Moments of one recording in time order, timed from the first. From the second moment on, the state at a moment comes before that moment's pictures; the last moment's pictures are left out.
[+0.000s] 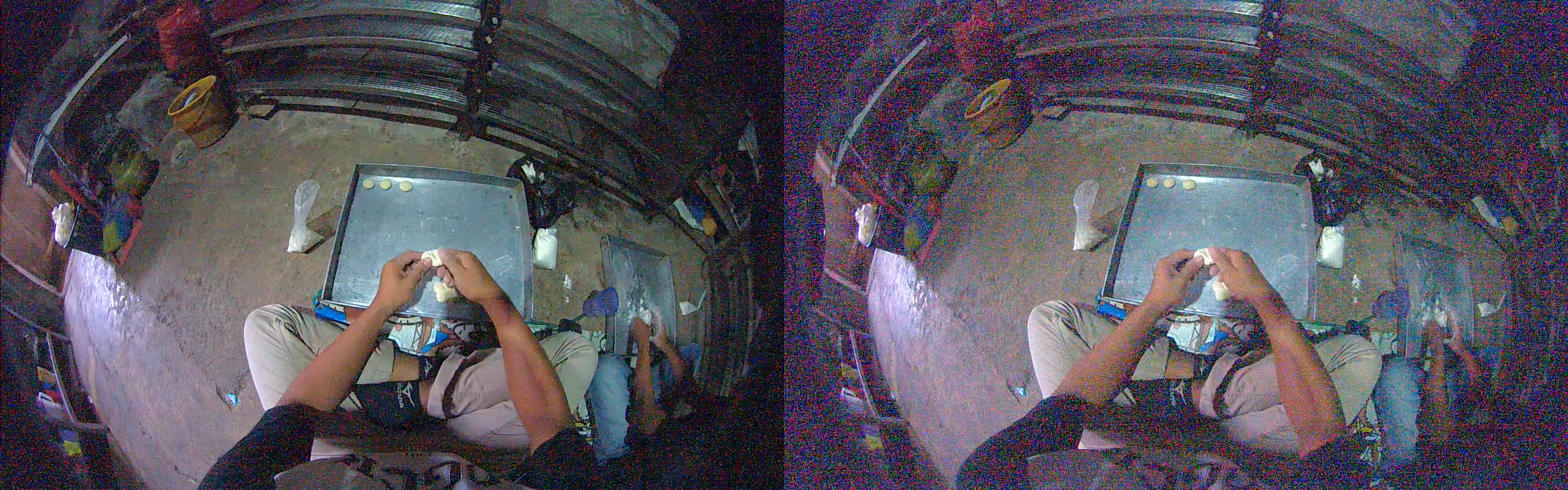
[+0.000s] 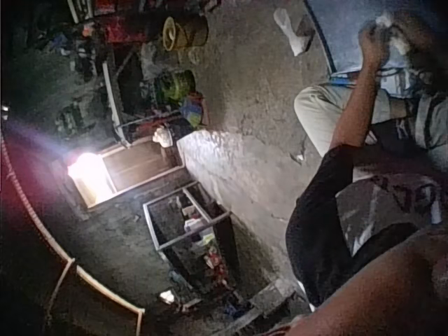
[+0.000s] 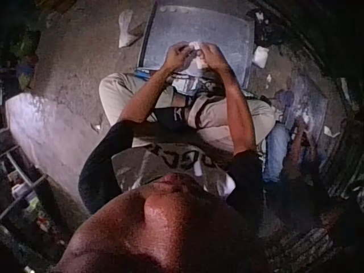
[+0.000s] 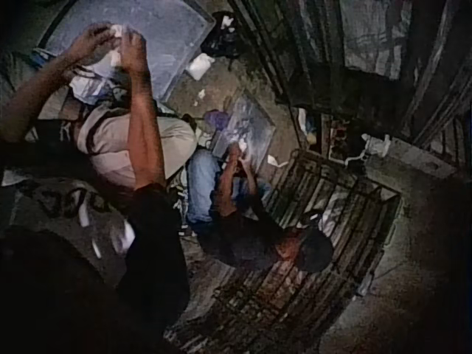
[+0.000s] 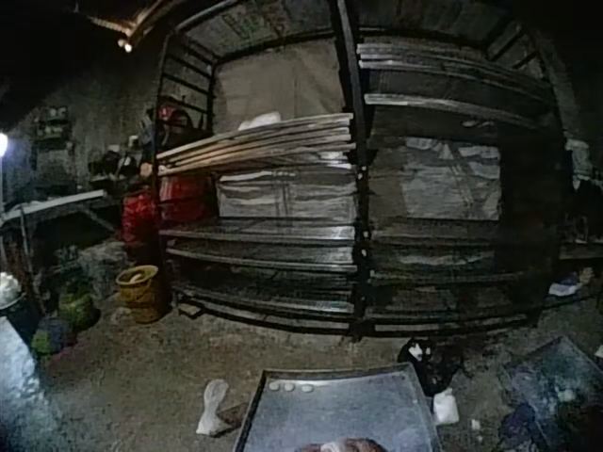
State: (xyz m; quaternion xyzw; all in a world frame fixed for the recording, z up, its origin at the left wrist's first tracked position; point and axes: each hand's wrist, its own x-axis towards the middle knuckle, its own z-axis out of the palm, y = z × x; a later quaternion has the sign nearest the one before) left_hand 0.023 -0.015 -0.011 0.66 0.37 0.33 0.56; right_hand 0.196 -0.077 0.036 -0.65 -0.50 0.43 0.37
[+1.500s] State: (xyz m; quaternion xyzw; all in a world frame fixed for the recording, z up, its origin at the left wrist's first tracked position) left_hand 0.021 -0.018 0.001 0.52 0.33 0.31 0.72; right_hand 0.189 -0.081 0.046 -0.64 -0.61 0.28 0.38
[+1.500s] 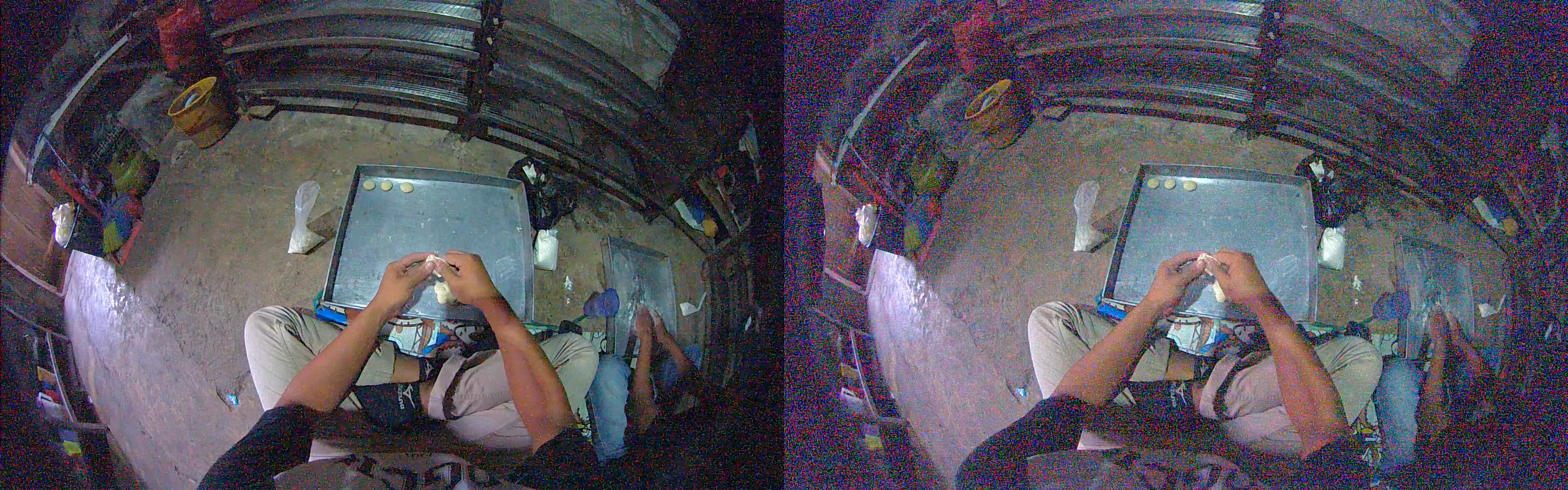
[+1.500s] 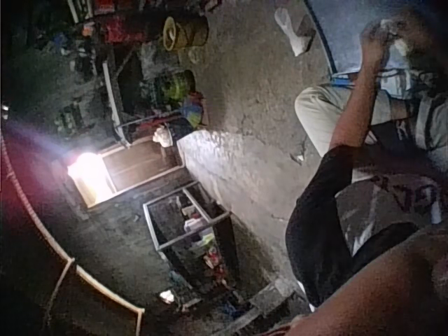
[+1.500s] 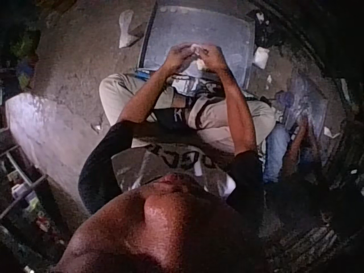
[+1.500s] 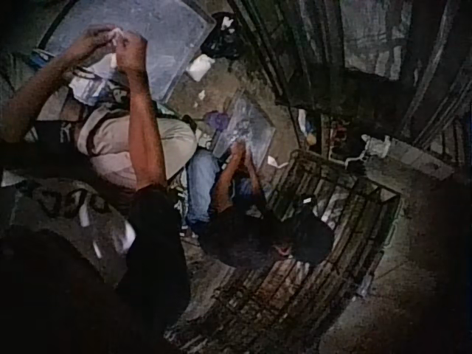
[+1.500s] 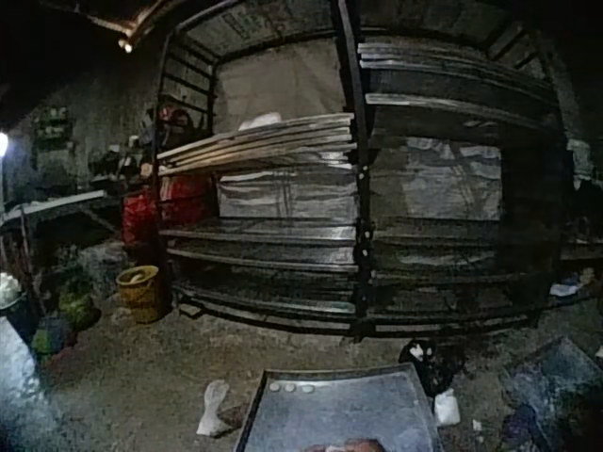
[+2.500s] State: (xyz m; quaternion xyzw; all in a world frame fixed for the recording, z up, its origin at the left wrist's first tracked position) left_hand 0.031 -0.031 -0.010 0.57 0.34 0.45 0.59; right_hand 0.179 -0.082 0.028 -0.52 -0.45 0.57 0.45
